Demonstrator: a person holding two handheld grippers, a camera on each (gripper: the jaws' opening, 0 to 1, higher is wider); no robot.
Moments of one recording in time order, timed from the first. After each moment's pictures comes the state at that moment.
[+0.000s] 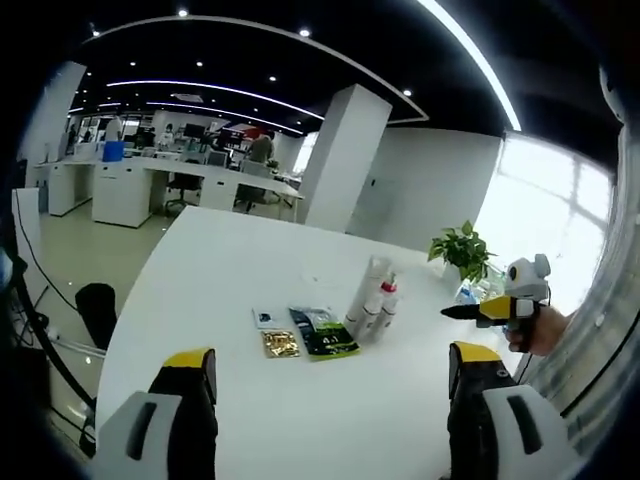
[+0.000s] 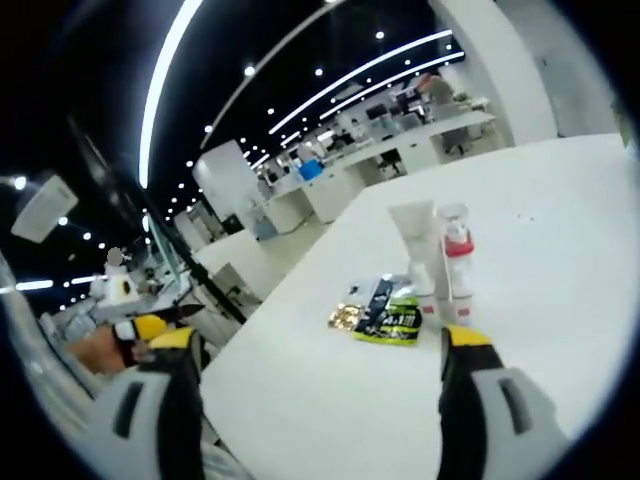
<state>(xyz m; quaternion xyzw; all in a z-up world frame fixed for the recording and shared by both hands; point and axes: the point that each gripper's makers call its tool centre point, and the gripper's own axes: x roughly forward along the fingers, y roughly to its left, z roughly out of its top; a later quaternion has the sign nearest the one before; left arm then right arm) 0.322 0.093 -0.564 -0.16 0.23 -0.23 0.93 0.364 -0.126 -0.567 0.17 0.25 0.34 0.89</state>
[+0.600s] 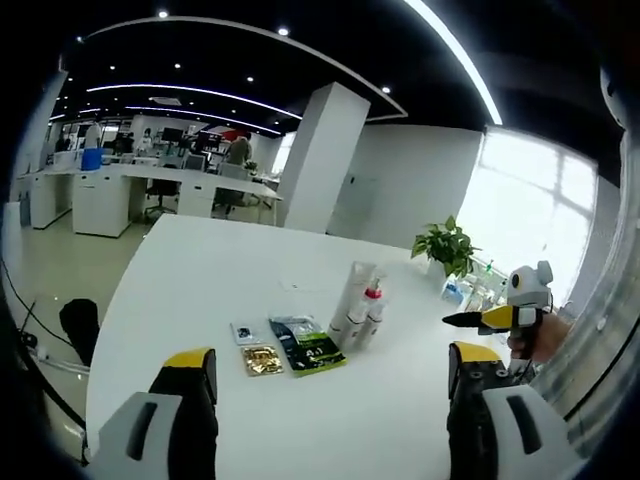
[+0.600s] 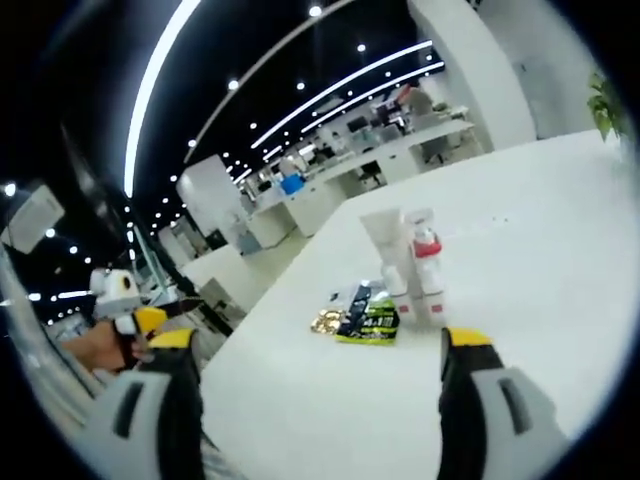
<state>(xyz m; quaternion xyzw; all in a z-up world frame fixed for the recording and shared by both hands) 0.343 0.066 -0.559 -0.14 0.23 -0.27 0.93 0.360 -0.151 -0.566 0.19 0.23 0.30 0.91</state>
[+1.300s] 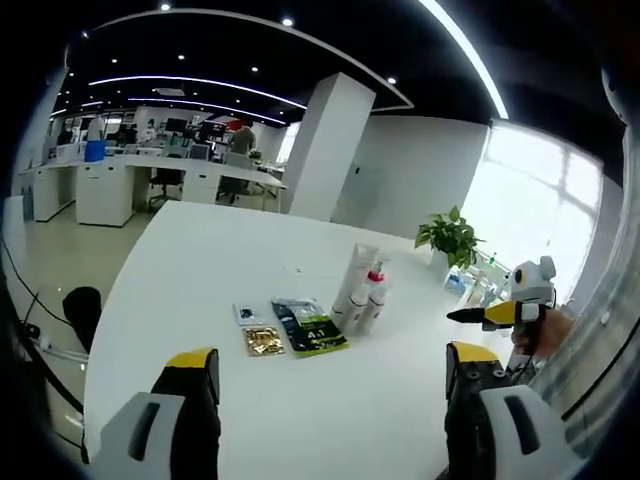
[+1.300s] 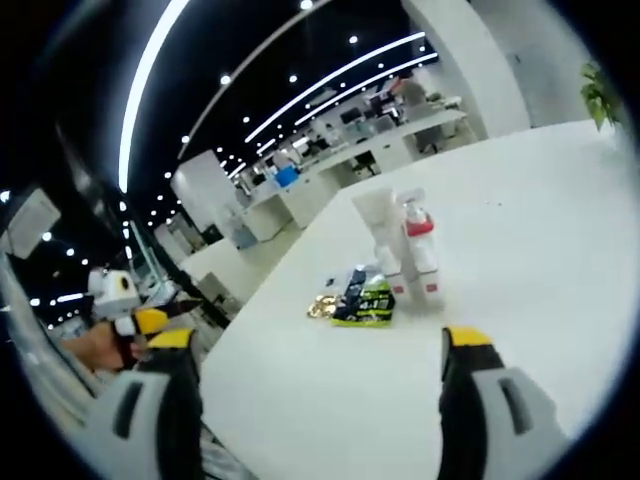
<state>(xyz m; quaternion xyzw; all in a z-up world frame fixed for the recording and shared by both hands) 0.329 0.072 -0.577 -0.14 0.25 -0.26 0.92 0.348 -0.153 -0.580 0.19 0.25 0.30 0.90</state>
